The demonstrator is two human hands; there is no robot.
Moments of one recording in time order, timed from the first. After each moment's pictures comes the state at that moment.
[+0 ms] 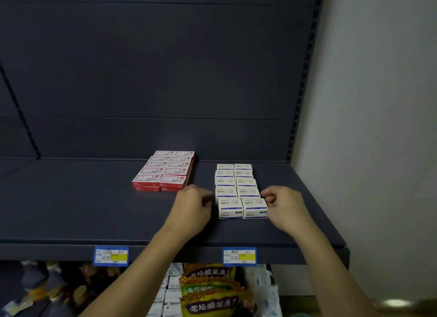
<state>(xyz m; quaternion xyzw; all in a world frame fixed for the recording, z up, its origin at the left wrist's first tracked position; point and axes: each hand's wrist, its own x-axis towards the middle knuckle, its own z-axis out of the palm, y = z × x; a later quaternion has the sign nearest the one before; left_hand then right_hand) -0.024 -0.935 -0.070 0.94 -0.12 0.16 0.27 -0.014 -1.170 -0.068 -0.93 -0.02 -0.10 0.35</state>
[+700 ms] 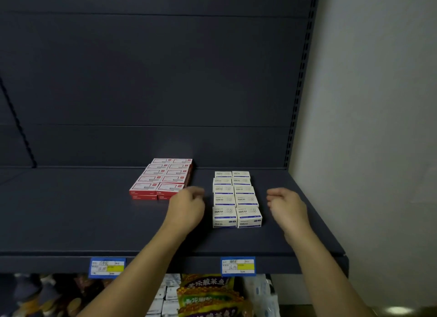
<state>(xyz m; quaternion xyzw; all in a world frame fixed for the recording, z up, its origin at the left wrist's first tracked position) -0.008 -0.940 -0.062 0.87 0.05 0.11 0.47 0.000 -1.166 -0.071 -0.81 0.12 -0.14 0.55</state>
